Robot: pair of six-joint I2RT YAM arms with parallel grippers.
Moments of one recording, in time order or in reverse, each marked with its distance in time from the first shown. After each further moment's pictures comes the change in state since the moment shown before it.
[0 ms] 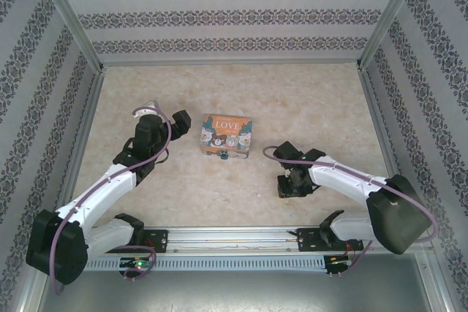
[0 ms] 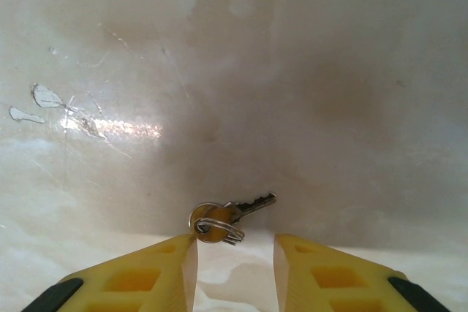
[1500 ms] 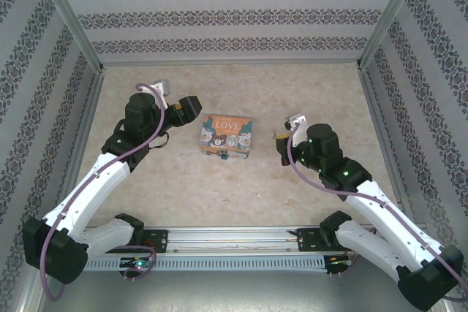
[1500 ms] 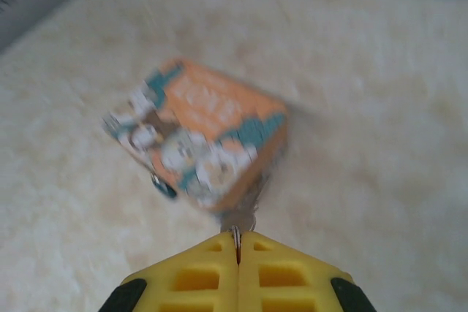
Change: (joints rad) left arm -0.010 0.020 0.314 -0.180 0.425 0.019; right arm -0.082 -0.499 0.072 0.481 -0.061 -0.416
